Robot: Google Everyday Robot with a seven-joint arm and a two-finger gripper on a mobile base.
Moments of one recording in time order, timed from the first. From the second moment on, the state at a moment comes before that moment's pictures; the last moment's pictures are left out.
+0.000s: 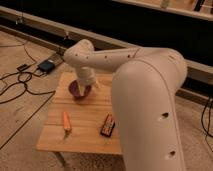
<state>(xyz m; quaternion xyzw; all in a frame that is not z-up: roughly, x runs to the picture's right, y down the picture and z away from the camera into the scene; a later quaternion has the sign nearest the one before) -0.110 0.038 0.792 -0.24 0.23 0.56 0.76</state>
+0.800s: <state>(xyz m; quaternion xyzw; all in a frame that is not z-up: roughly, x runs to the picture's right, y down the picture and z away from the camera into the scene) -0.124 0.166 0.725 -0.33 0.18 0.51 0.77</state>
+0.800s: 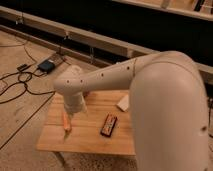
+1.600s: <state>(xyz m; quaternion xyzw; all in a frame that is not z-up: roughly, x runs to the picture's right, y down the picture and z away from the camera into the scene) -0.014 0.176 0.707 -0.31 0.18 0.59 0.72</state>
